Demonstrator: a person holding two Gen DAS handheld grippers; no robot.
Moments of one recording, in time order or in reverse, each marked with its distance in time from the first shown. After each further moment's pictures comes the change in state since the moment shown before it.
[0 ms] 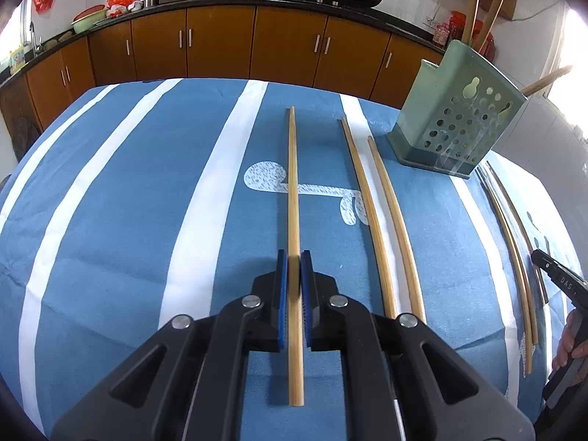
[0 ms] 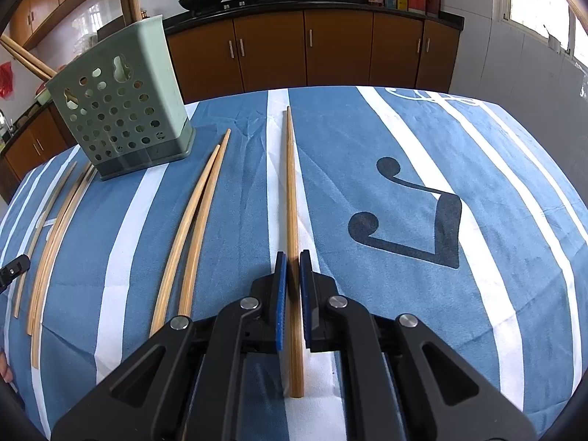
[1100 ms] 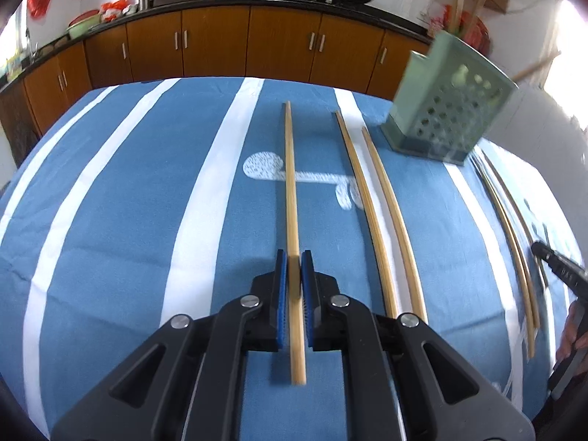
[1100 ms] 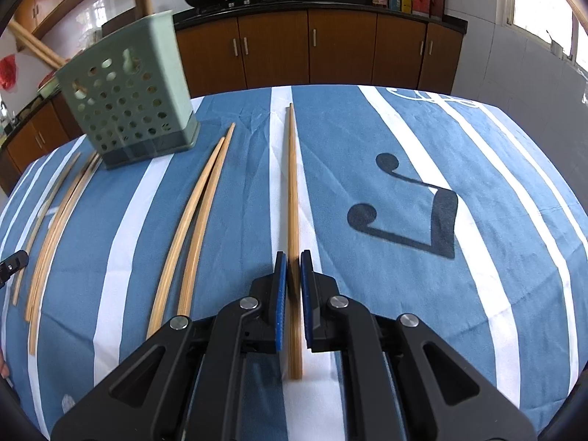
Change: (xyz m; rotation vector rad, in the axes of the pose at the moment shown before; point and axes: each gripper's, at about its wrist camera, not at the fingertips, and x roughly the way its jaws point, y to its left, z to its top) left arm -0.009 -0.002 -0.012 0.038 0.008 0.003; right arm -0.007 0.003 -0.008 -0.025 -0.001 -0.001
